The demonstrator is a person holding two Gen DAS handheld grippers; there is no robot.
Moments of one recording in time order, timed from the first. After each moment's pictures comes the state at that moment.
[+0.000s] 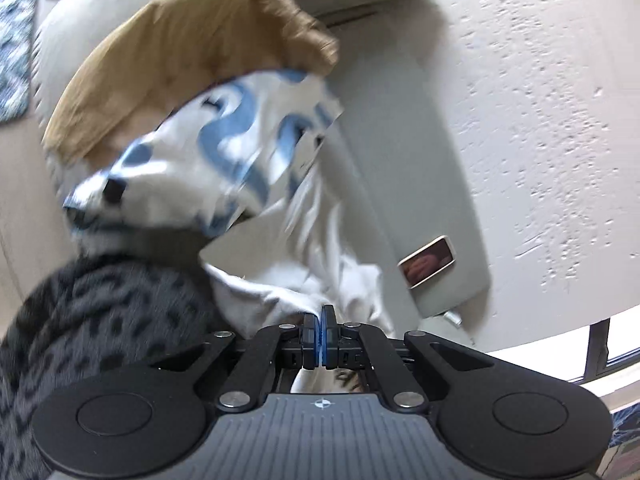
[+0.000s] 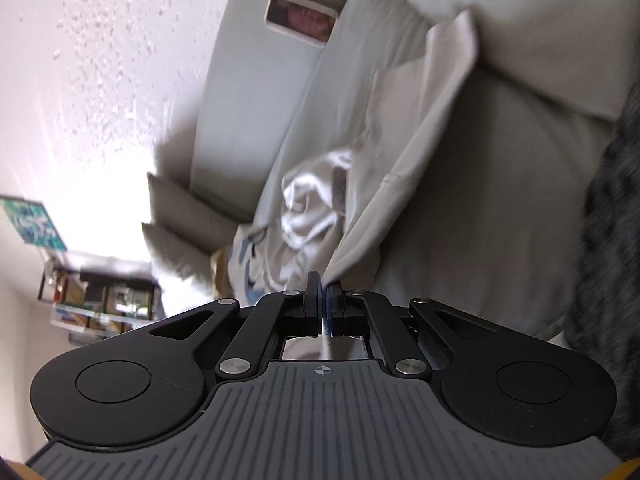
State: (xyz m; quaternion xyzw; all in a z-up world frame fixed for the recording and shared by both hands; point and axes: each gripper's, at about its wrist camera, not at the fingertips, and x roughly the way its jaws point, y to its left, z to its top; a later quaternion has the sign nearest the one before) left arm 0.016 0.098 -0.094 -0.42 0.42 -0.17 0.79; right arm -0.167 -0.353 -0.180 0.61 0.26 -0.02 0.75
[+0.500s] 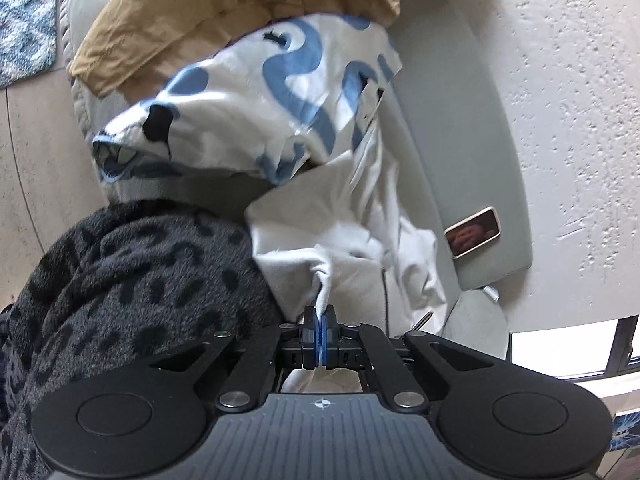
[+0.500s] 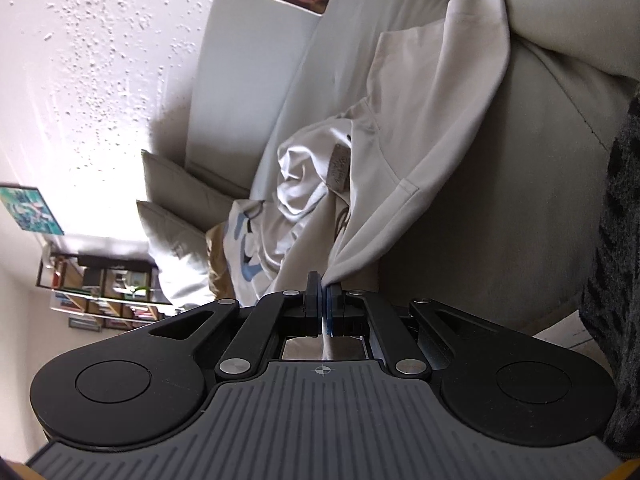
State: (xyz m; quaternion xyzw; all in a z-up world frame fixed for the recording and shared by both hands) left arm 0.022 0.095 -0.138 -0.42 0.50 -0.15 0.74; right arm -0.157 -0.342 -0.194 0.61 0.28 -0.01 0.74
